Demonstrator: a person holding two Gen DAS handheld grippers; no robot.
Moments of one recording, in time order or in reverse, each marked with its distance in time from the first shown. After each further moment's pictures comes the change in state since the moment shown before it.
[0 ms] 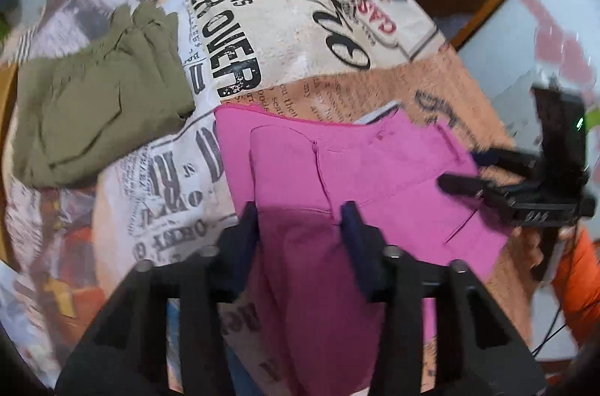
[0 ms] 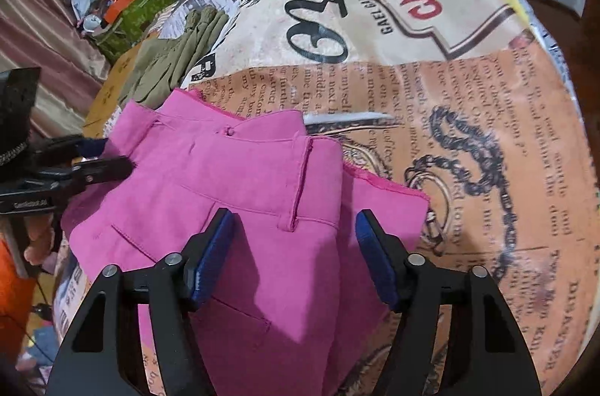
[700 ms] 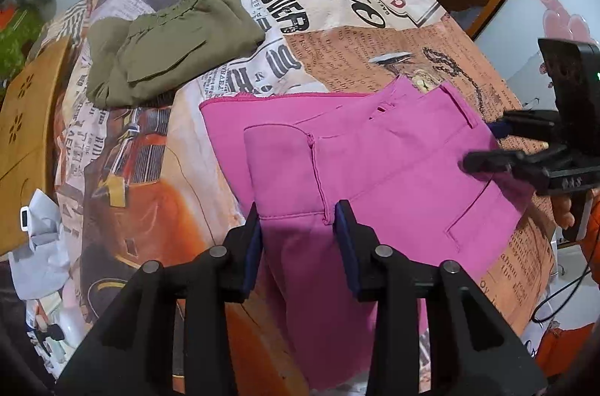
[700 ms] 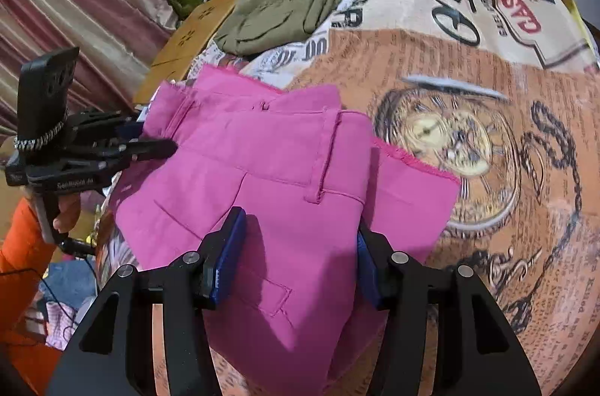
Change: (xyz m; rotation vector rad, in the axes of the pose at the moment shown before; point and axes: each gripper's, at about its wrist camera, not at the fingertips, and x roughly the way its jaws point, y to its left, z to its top) left arm -0.074 0.015 -0.101 0.030 0.002 0.134; right arm -0.017 0.095 -0.035 -0.192 0.070 0.132
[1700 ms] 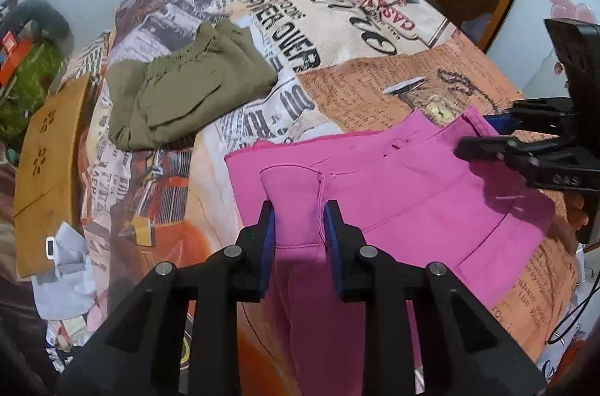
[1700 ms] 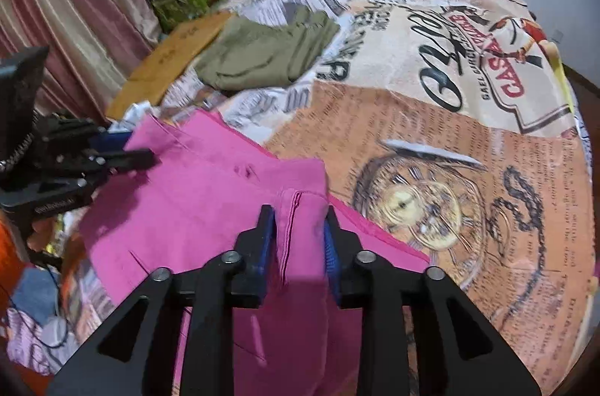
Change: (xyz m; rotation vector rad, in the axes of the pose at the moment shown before) left arm -0.003 -0.012 0.017 0.048 -0.098 0.118; right arm 0.002 0.012 0.019 -0.070 -0.075 -0.156
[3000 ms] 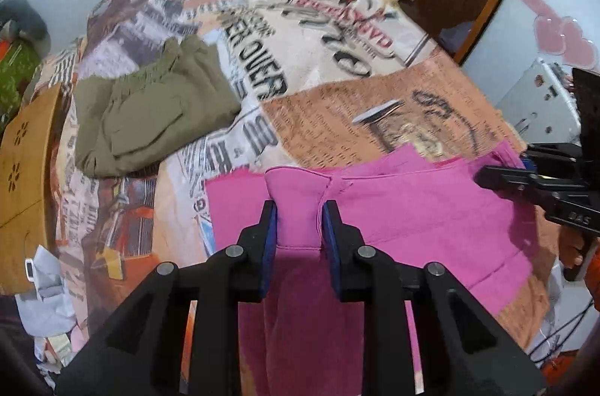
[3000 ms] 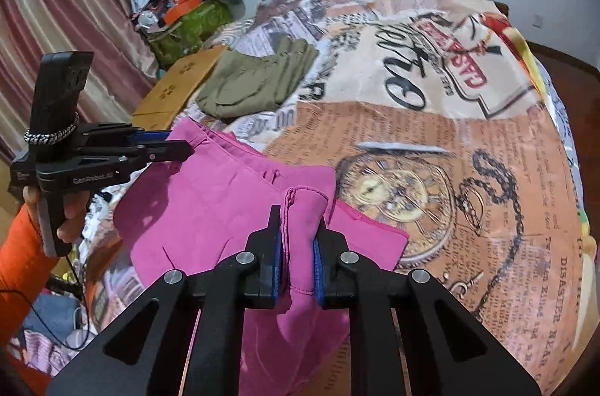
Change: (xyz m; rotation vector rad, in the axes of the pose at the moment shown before) left arm 0.013 -0.014 0.038 -0.008 -0.001 -0.099; right arm -0.040 -0.019 -0.019 0.111 -0.104 0.037
